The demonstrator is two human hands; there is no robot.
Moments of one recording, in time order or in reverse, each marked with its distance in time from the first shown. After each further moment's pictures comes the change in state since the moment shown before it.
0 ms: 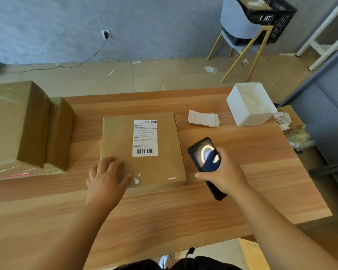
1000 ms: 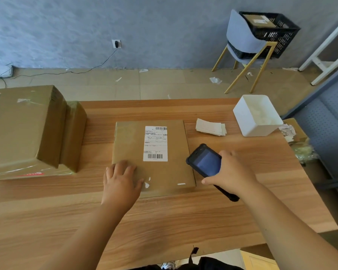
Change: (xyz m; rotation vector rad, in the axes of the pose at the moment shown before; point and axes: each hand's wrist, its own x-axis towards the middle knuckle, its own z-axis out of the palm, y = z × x) left_hand -0.003 0.008 -0.009 0.066 -0.031 0.102; right_hand -0.007 -0.053 -0.017 -0.515 -0.029 -0.093
